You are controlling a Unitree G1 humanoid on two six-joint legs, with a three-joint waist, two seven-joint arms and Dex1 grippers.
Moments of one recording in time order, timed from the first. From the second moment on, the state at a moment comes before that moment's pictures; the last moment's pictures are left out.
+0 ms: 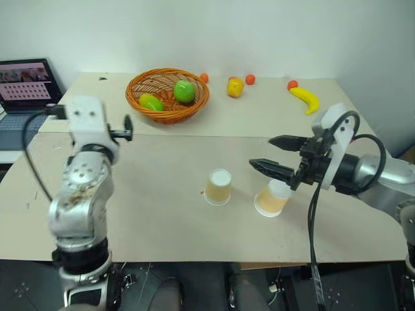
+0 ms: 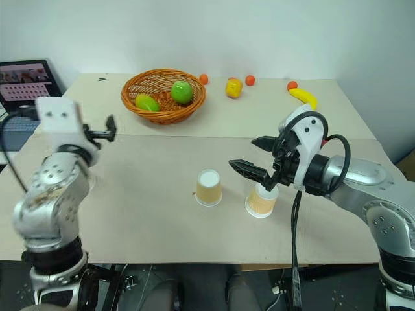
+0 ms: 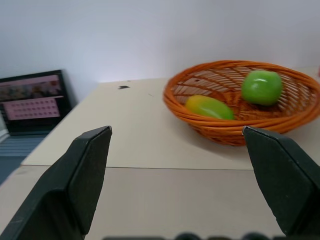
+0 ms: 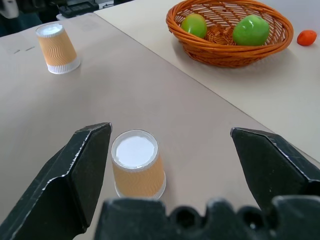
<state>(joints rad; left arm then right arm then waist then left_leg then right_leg) -0.44 0.36 0.30 -0.69 -0.10 1.01 0.10 -0.47 -0.89 -0.16 -0.56 1.01 0.97 0.44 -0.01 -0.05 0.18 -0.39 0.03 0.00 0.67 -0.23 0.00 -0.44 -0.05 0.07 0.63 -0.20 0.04</state>
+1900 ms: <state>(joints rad) -0.11 0.18 0.43 -0.27 -0.08 0.38 0.13 -0.59 -0.88 -0.18 -0.52 1.18 1.05 0.47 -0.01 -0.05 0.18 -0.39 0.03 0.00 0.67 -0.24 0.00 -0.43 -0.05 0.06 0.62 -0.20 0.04</state>
